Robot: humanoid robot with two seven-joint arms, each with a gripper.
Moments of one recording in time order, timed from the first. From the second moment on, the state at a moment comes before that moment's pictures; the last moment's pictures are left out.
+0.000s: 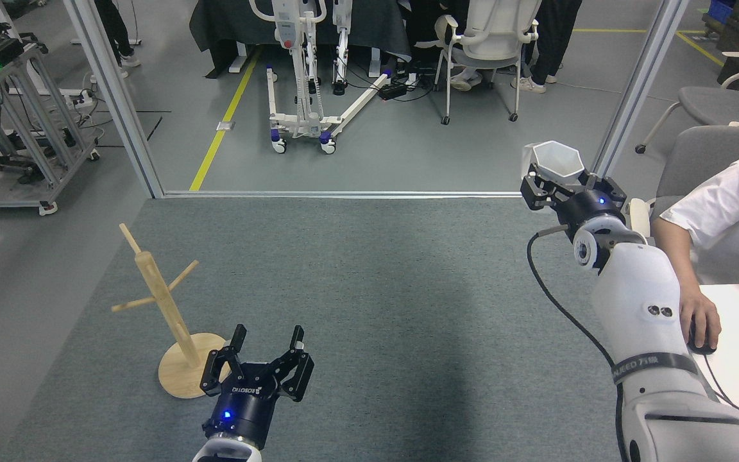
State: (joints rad) left arm -0.04 -0.10 -0.07 -1.52 -1.44 -0.08 0.15; right arm -0.93 -0.13 -0.05 -0.69 1.39 -0.15 0.12
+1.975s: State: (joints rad) left arm -0.39 -0.14 -0.31 -1.31 -1.39 0.13 0.01; right arm -0.94 0.06 0.19 -1.48 1.37 0.34 0.86
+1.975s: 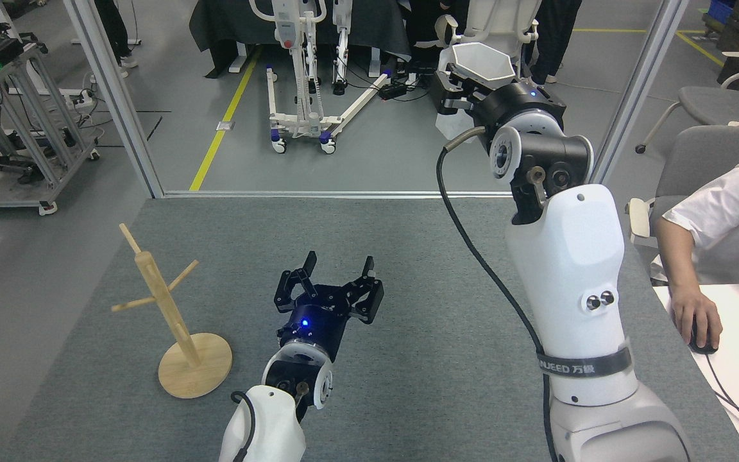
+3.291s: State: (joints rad) left arm -0.39 -0.13 -0.36 -1.31 -1.40 0.15 0.01; right arm -0.73 0.17 0.31 -1.56 1.37 0.32 0.87
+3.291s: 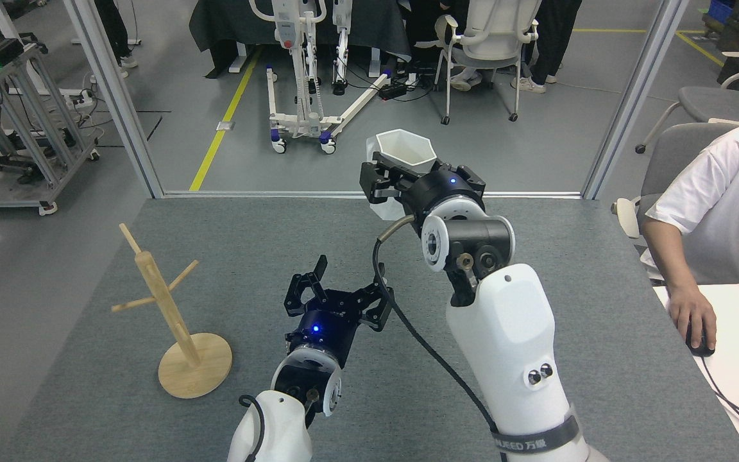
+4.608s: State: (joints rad) left arm -0.34 -0.06 -0.34 -1.39 -1.49 0.12 0.10; right arm -0.67 0.17 0.38 -1.54 1.38 0.32 0.85
